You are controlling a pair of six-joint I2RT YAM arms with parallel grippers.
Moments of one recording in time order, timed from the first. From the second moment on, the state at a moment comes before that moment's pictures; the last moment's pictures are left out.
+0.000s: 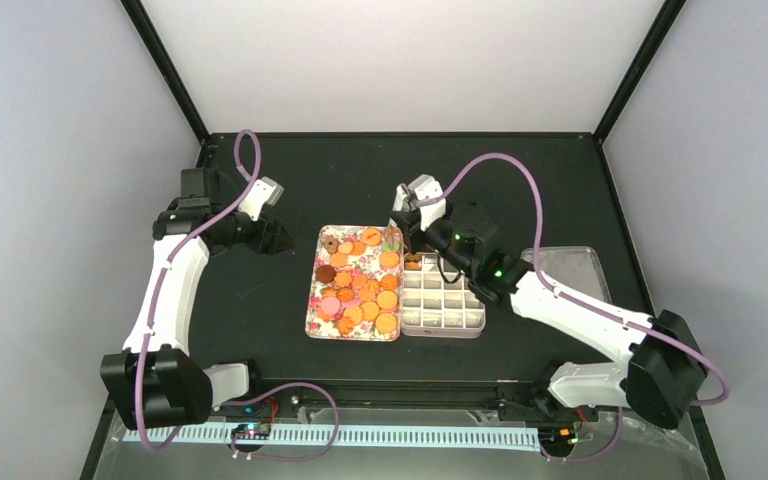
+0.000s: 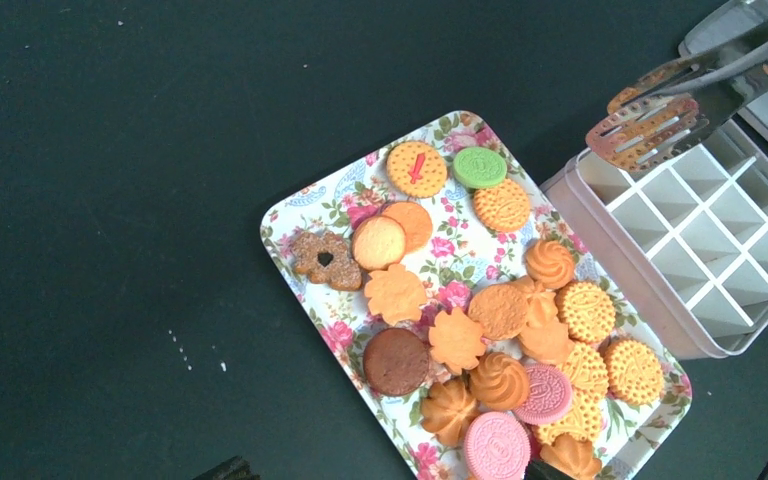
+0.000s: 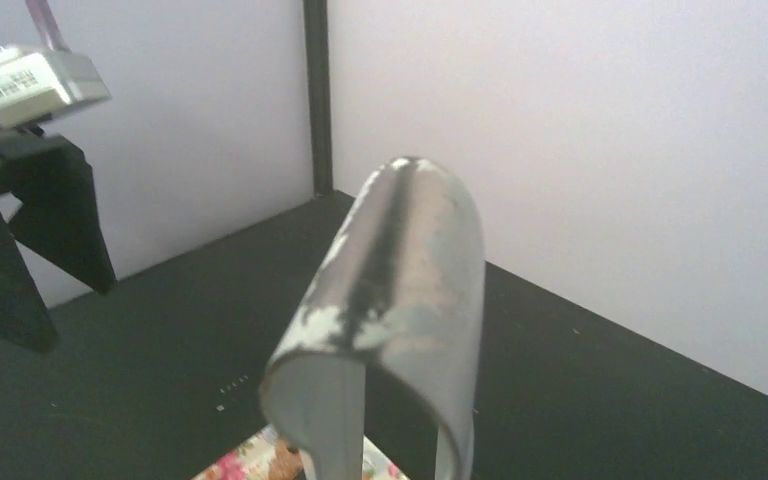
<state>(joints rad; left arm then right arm) 0.12 1.21 1.11 -0.89 0.67 0.46 0.83 1.24 0.83 0.29 0.10 0.00</state>
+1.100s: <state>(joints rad) 0.23 1.21 1.05 -0.92 0.58 0.52 0.87 1.89 1.28 0.36 0.00 0.05</state>
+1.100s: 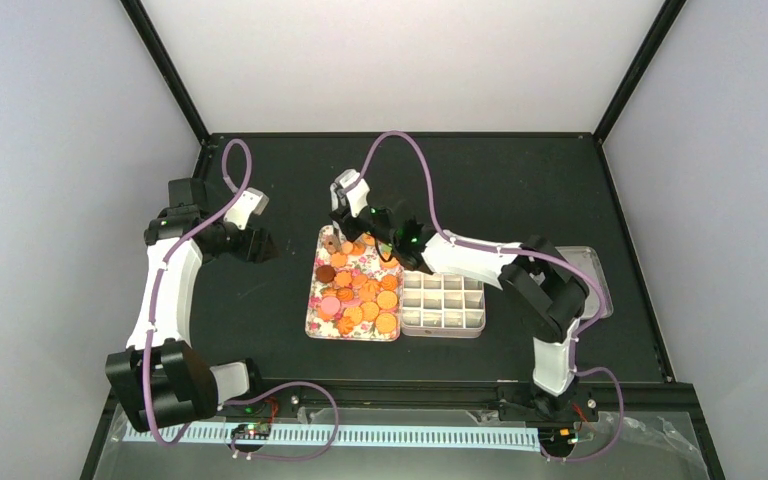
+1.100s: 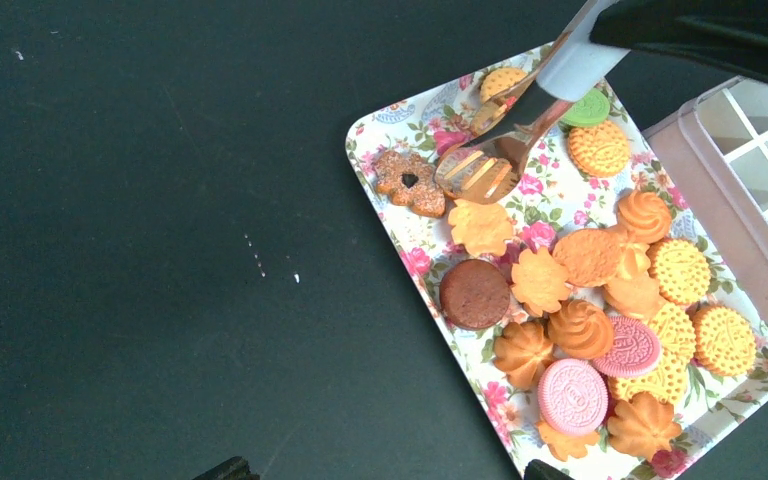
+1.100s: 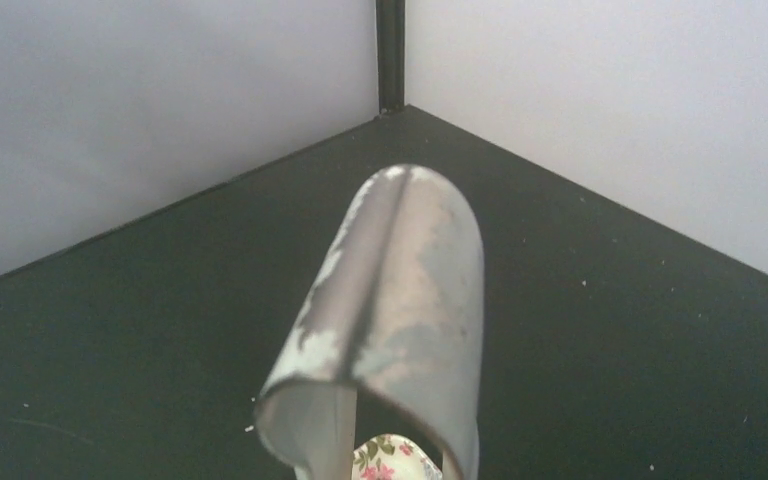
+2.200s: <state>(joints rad) 0.23 1.21 1.05 -0.92 0.59 0.52 0.88 1.83 1.25 0.39 -0.01 0.13</state>
